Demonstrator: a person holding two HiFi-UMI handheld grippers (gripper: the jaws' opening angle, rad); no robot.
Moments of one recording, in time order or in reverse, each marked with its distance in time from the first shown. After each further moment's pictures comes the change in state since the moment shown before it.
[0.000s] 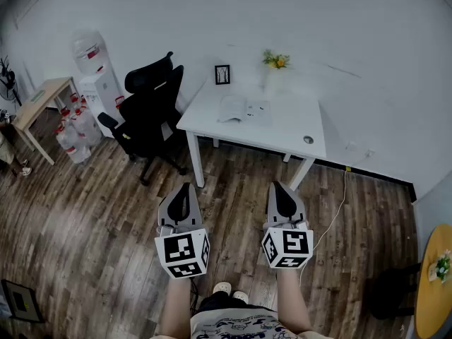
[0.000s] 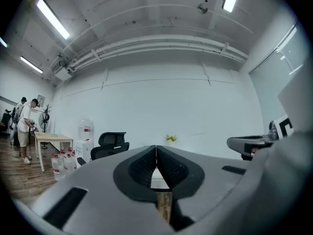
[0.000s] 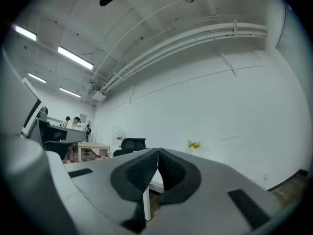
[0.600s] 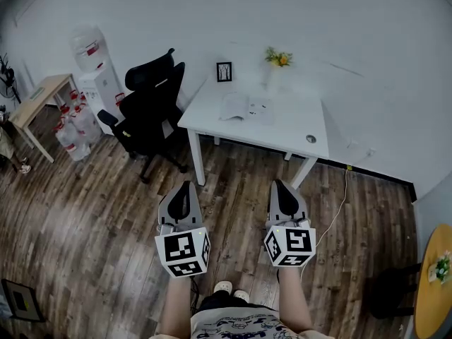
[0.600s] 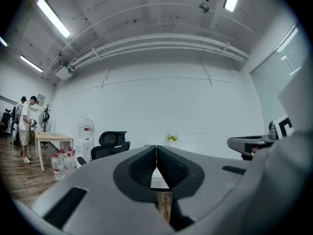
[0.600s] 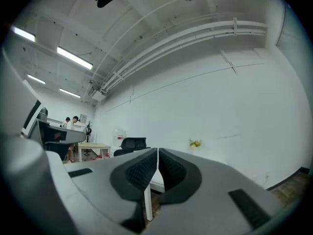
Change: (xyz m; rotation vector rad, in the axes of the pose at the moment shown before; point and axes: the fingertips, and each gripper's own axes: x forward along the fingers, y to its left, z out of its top) left arm 0.011 0.012 -0.004 -0.002 0.004 0.000; right arm 0.015 0.003 -0.006 0.015 0.005 0.004
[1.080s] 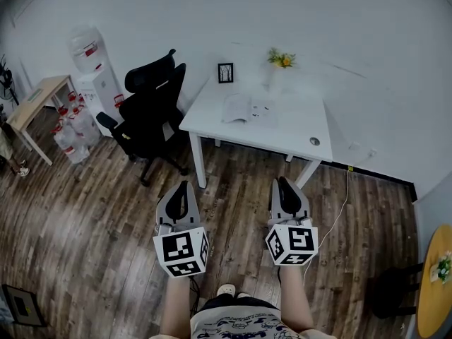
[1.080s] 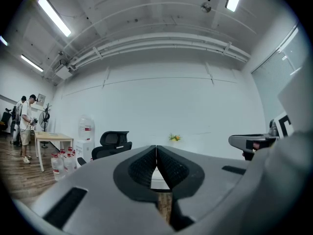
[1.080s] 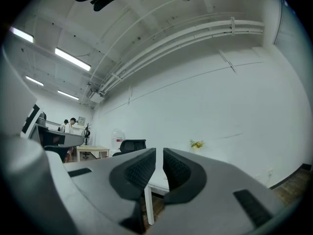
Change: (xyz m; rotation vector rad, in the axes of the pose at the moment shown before) left arm 0.026 0.034 -0.004 -0.003 -0.001 0.004; right arm 0.035 0.013 0.000 0.019 -0.021 -0.008
